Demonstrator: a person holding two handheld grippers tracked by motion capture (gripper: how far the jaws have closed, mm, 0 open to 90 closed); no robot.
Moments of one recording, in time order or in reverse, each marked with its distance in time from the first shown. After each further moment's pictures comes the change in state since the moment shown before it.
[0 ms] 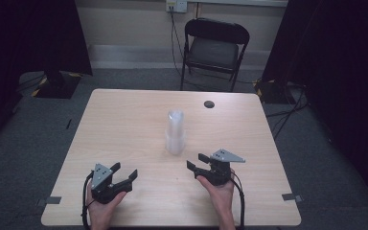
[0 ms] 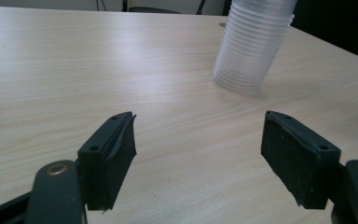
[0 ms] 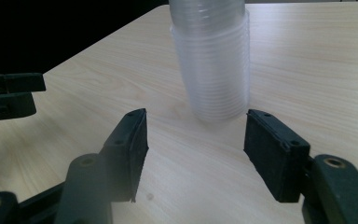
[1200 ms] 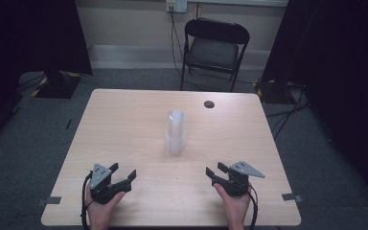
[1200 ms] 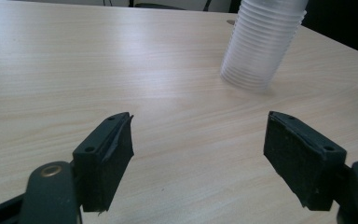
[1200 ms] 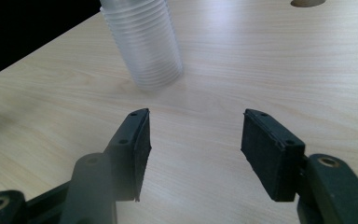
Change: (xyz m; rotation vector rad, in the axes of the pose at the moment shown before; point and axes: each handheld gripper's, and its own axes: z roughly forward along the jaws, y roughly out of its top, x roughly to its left) left arm 0.003 -0.003 -0.001 0.000 0.028 -0.028; right arm -0.022 -0.036 -0.044 -0.027 -0.161 0.082
